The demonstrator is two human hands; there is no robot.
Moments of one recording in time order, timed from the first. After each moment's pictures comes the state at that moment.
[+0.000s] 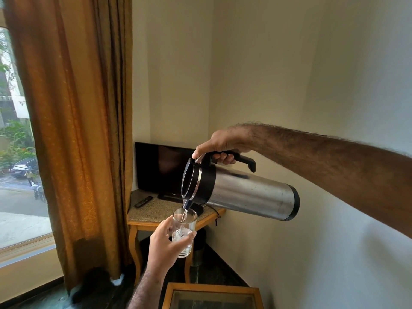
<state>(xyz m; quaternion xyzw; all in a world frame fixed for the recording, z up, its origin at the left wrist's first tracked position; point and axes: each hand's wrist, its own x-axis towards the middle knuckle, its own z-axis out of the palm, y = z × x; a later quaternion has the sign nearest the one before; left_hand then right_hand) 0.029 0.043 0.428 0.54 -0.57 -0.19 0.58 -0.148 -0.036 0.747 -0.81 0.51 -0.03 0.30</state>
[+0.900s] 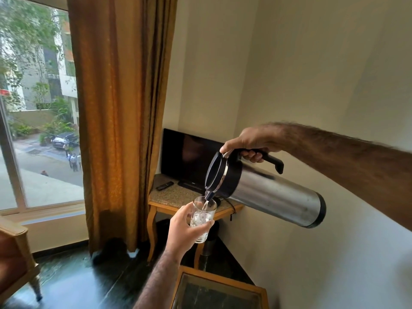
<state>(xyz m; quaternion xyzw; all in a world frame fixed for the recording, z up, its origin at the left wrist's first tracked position) 0.033 0.055 0.427 0.55 -0.53 -0.21 0.61 -0.135 -0.042 0.735 -0.82 0.50 -0.01 0.28</state>
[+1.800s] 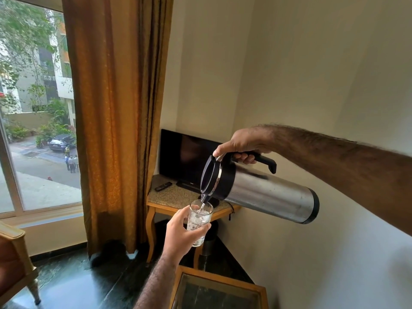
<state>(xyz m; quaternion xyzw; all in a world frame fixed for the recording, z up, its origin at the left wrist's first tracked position) 0.033 0.060 0.417 0.57 -0.53 -0.19 0.59 -0.125 -0.034 0.728 -0.83 0.51 -0.01 0.25</state>
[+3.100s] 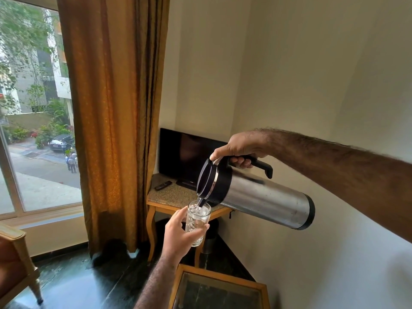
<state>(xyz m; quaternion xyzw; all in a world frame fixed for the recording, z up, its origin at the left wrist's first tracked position) 0.032 0.061 0.412 0.56 -0.54 -0.19 0.60 -0.124 -0.038 0.713 -0.82 0.50 0.01 0.27</state>
